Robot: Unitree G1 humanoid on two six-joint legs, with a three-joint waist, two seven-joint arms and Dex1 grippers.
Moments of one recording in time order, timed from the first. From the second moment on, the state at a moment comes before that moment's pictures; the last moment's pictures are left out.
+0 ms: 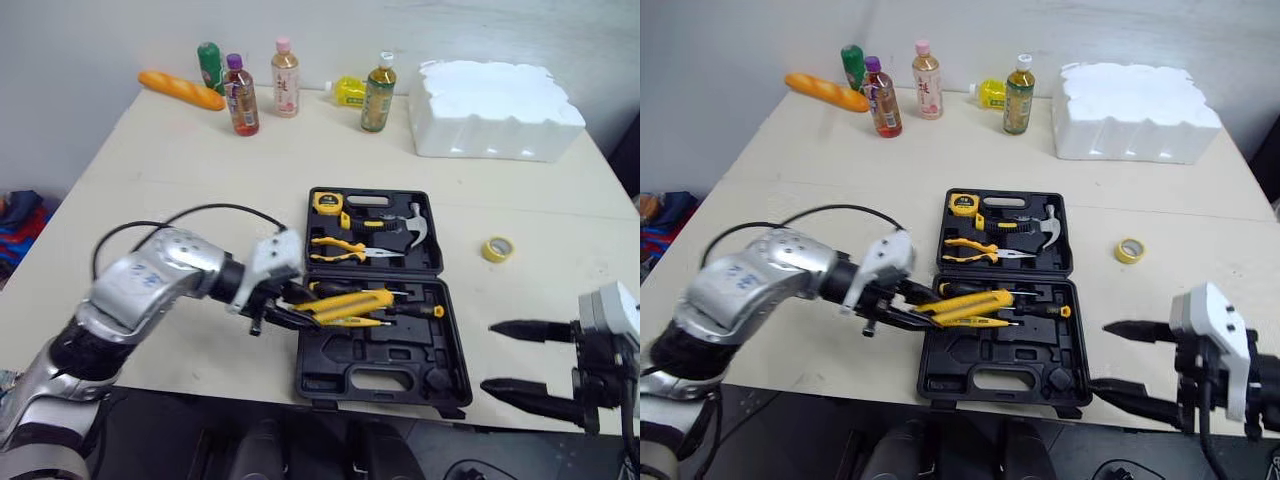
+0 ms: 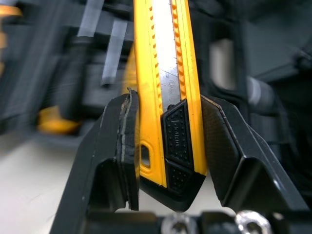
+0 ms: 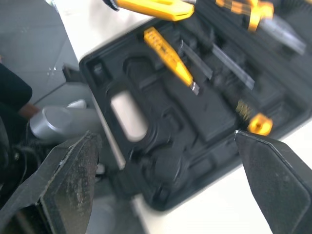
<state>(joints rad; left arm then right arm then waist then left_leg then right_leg) -0.72 0.76 -0.38 -0.36 -0.52 0.96 -1.07 0.48 -1.02 -0.80 -0.73 0.89 0.81 1.13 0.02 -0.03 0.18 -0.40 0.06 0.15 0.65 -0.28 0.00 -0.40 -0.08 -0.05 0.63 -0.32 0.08</state>
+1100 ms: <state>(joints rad) -0.67 0.45 -0.48 -0.05 -0.31 0.37 -1.20 0.50 -0.93 -0.83 -0.80 0.85 0.81 1.02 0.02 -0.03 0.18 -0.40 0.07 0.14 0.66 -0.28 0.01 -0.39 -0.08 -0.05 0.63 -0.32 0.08</state>
